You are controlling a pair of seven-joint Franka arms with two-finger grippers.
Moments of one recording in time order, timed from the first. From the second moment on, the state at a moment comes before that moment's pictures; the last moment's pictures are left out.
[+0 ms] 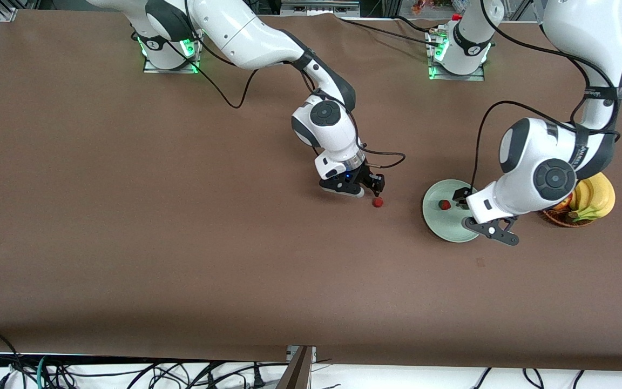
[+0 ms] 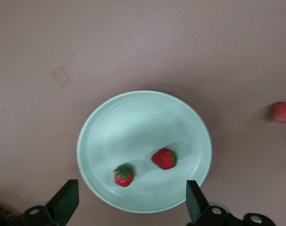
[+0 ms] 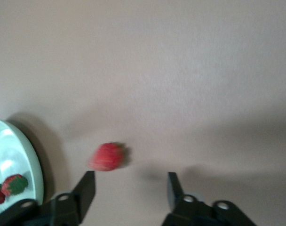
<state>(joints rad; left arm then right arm) -0.09 0.44 -0.08 -1.77 0.06 2.06 0.17 0.90 1.06 -0.02 -1.11 0.12 2.62 1.21</state>
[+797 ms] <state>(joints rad) -0.20 0.50 -0.10 -1.77 0.04 2.15 -0.18 0.59 0.87 -0.12 -1.06 0.12 2.06 0.65</state>
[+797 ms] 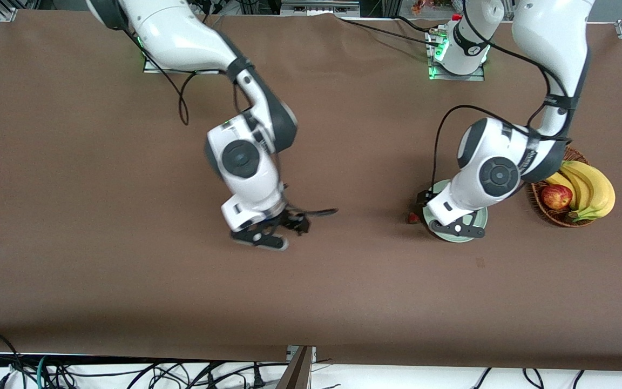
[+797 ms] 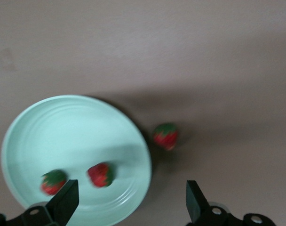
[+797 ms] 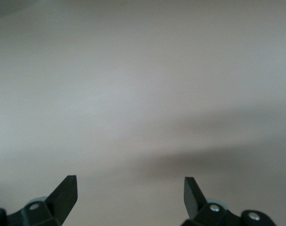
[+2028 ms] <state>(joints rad) -0.25 0.62 -0.08 -1.77 0.09 2.32 0.37 0.20 0.52 -0.17 -1.11 0.10 1.50 0.01</state>
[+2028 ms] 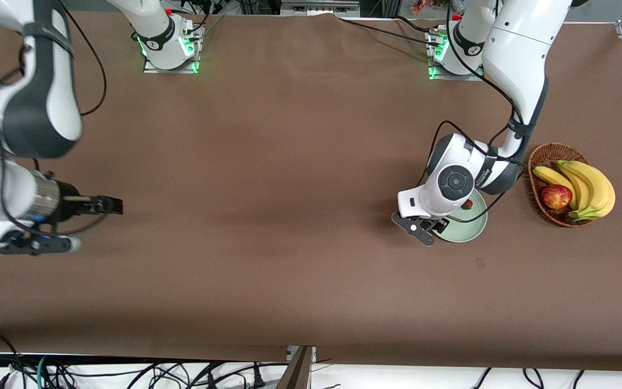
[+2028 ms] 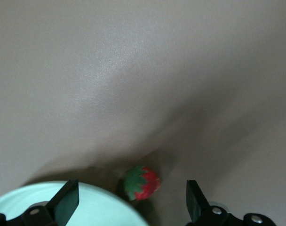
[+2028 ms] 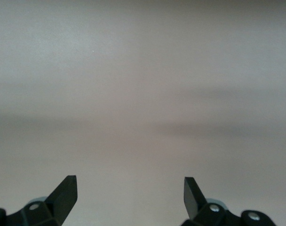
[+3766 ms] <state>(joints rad) -0.29 0.67 -0.08 -1.78 0.22 2.32 0.57 0.05 0.09 -0.06 -1.48 -0.03 1.50 -0.03</state>
